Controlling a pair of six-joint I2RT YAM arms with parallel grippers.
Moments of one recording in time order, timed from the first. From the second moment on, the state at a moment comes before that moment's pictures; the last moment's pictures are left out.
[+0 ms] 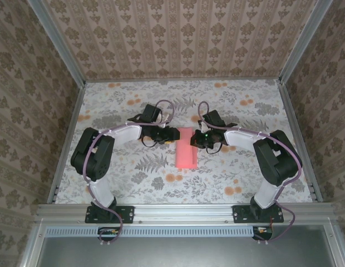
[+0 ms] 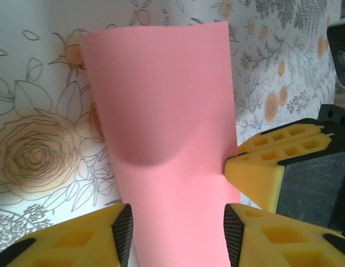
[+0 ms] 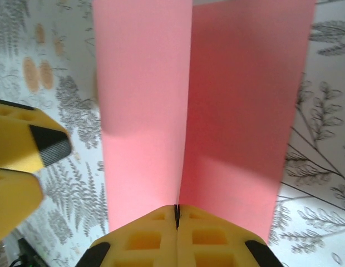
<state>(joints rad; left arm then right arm) -0.54 1.80 1.08 -0.29 0.64 -0.52 0.45 1.73 0.97 -0.26 -0.43 0.67</state>
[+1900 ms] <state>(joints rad) -0.66 1.95 1.23 -0.47 0.43 -0.52 0.45 1.77 0.97 -0.31 -0.32 0.62</state>
